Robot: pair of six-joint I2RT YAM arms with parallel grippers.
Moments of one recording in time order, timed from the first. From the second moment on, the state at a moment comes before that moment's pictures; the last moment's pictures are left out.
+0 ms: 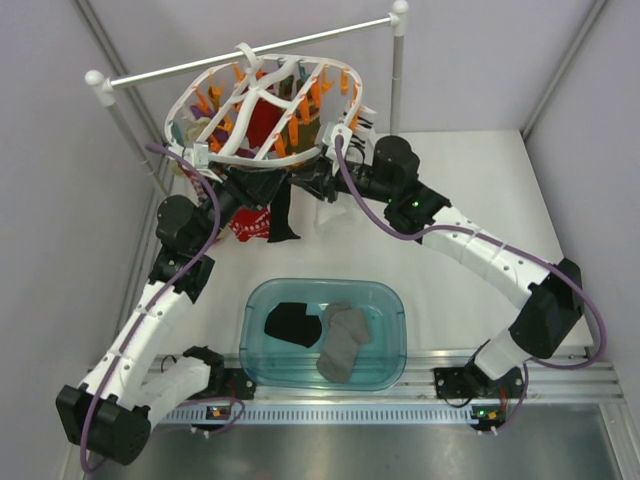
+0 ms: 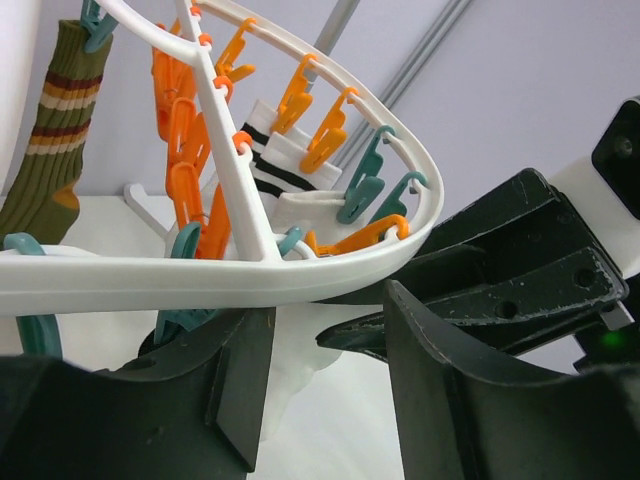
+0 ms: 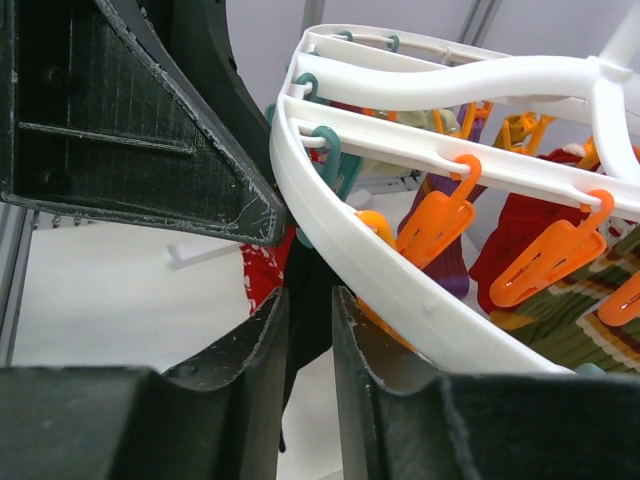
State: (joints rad) left arm -0.32 0.94 0.89 0.32 0.31 -0.68; right arm 0.77 1.55 1.43 0.16 -0.51 -0.19
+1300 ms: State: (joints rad) left arm -0.35 1.04 0.94 0.31 0.21 -0.63; right arm 0.72 1.43 1.34 0.11 -0.39 -0.21
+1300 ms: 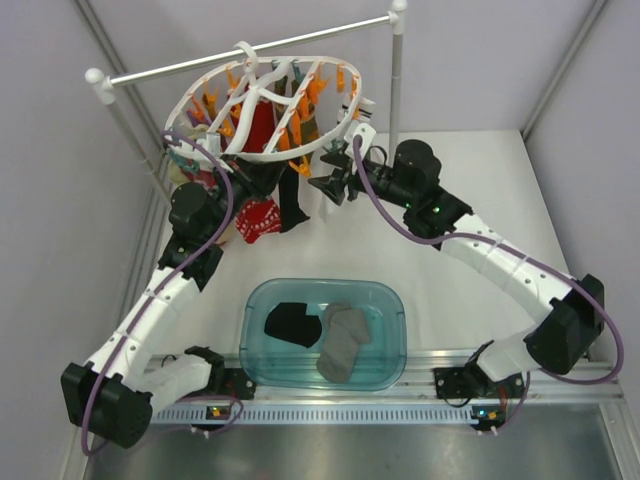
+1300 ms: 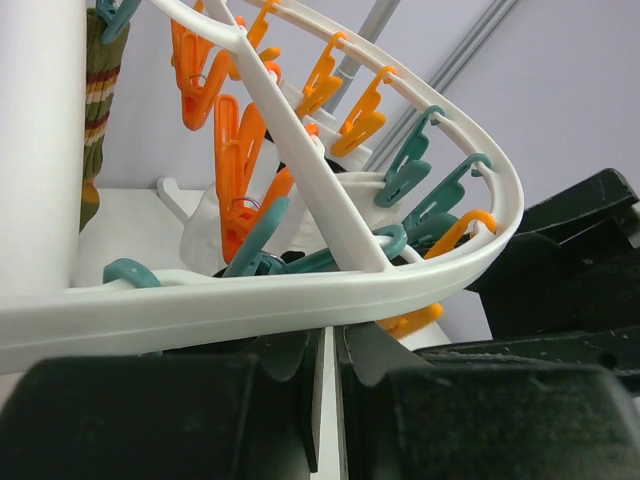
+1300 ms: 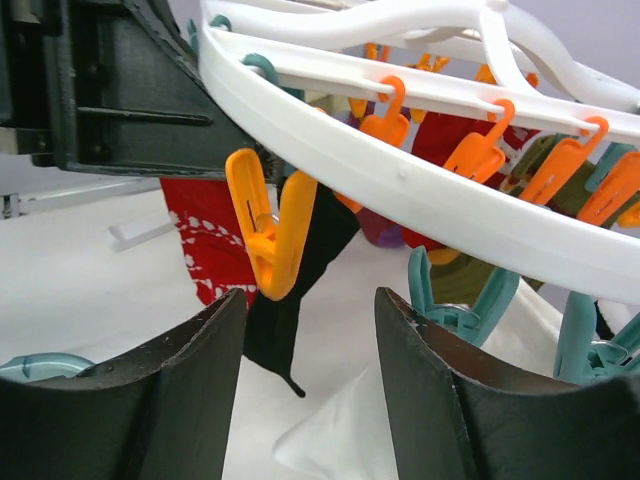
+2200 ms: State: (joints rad) left arm -0.35 1.00 0.94 0.28 0.24 -0.66; right arm 0.70 1.55 1.42 0.20 -0.53 -0.16
